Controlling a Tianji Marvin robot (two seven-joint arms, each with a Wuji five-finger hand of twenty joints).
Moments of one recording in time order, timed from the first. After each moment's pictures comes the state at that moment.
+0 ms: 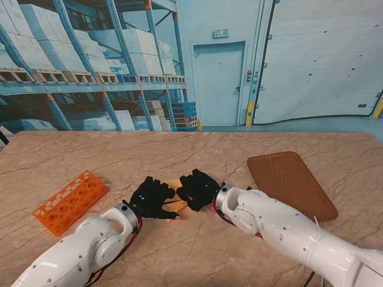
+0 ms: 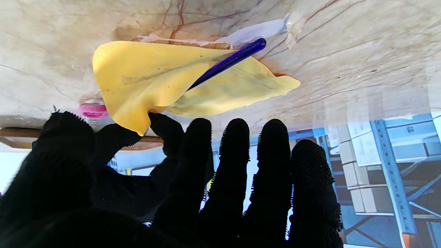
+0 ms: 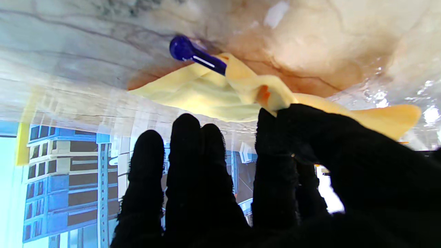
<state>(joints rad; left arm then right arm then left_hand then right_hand) 1.39 -1.04 -0.89 -1.45 1.12 -0.10 0.17 -0.94 -1.15 0.39 -1.02 -0.90 -0.25 -0.31 0.52 -0.34 0.25 -0.06 0.63 0.19 0.69 0.49 0.71 0.27 0.65 0.74 0.57 0.37 0.92 0.88 0.28 0.36 1.34 0.84 0.45 -0.65 1.17 0.30 0.73 -0.18 1.16 0.61 0.47 0.21 1.08 0.57 0.54 0.07 1.17 0.79 0.22 0.13 1.28 0.65</state>
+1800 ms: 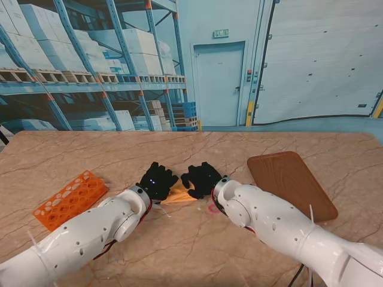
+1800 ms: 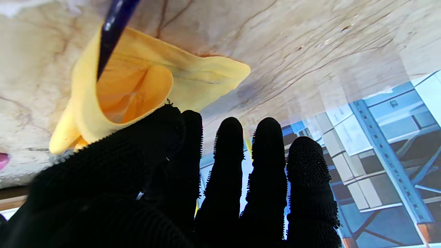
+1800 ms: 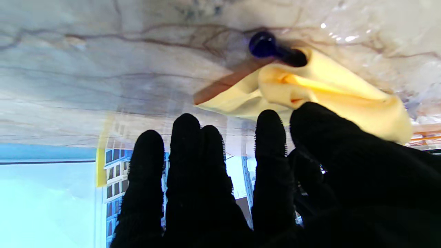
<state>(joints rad) 1.03 -1.08 -0.51 -1.15 1.06 0.11 0.23 -0.91 -1.21 0.40 -0.95 -0.75 -0.08 -0.22 0.80 -0.53 0.83 -0.09 0.67 0.09 1.06 0.52 0.72 0.20 0.63 0.90 0.58 0.30 0.91 0.83 0.31 0.32 1.34 0.79 0.47 -0.54 0.99 0.07 0.54 -0.14 1.02 0.43 0.44 0.21 1.05 0.55 0.52 0.07 1.16 0.75 0.22 0.13 1.28 0.64</state>
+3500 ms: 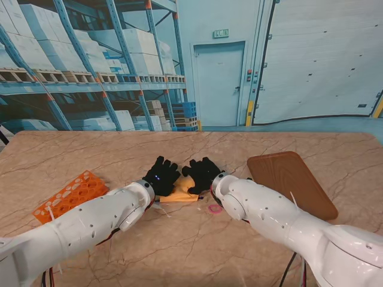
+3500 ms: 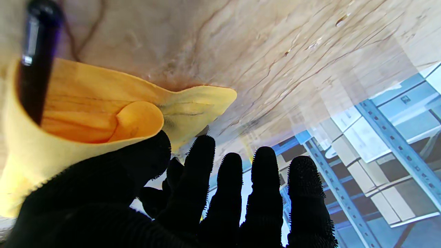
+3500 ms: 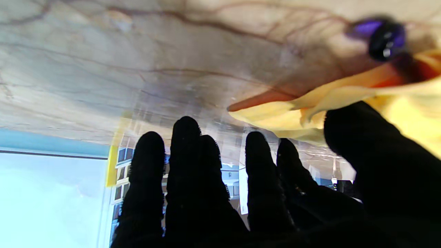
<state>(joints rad) 0.83 -1.15 -0.23 -0.95 0.95 0.14 0.25 -0.79 -1.30 0.24 -0.73 -0.70 -0.05 -0.28 0.66 -0.33 0.82 -0.03 0.50 0.27 0.56 0.41 0.32 0.24 0.54 0.61 0.25 0.27 0.72 0.73 -0.03 0.29 1.11 0.64 0.34 -0.59 0.94 -0.03 0.36 0.01 0.71 0.53 0.30 0.28 1.05 0.53 0.46 0.08 1.13 0.71 0.19 0.12 1.28 0.63</state>
